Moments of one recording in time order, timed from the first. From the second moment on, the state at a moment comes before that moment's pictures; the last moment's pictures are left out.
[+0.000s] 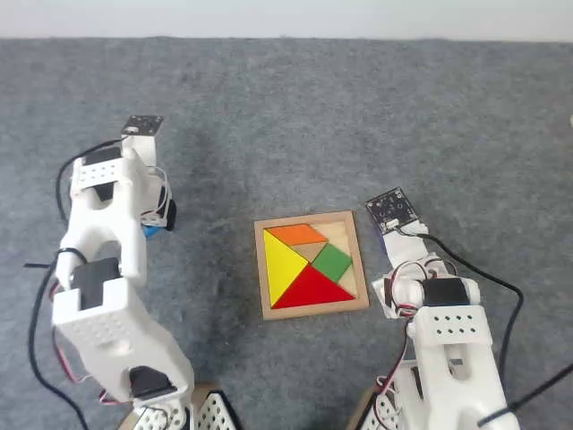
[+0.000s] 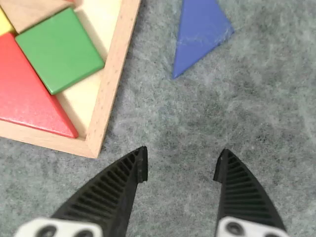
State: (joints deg) left arm -21.5 21.3 11.8 69.3 -13.8; right arm -7.3 -52.1 71.5 58.7 20.1
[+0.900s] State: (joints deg) left arm -21.5 22.2 10.6 69.5 -14.7; right arm -7.3 -52.1 71.5 58.7 20.1
